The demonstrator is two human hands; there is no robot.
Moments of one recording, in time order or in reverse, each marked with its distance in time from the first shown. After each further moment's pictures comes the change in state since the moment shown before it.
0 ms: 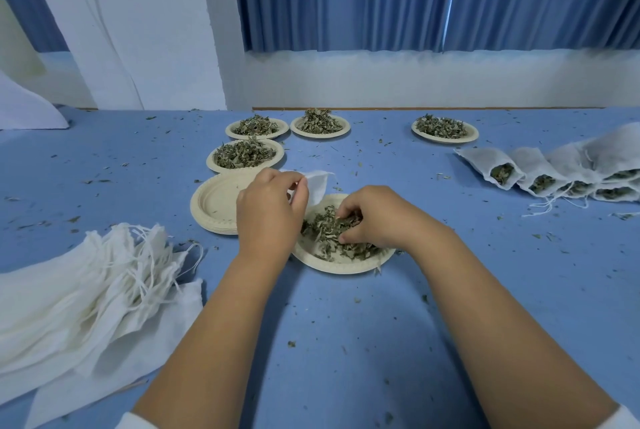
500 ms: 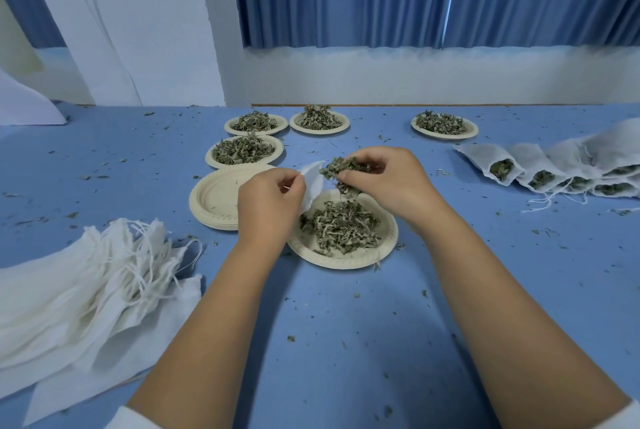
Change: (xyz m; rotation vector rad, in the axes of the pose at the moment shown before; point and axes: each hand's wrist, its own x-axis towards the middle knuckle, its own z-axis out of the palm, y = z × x) left_hand 0.006 0.006 -0.006 -0.223 -0.116 -0.274; right_hand 0.005 0.000 -0.012 0.667 0.416 0.030
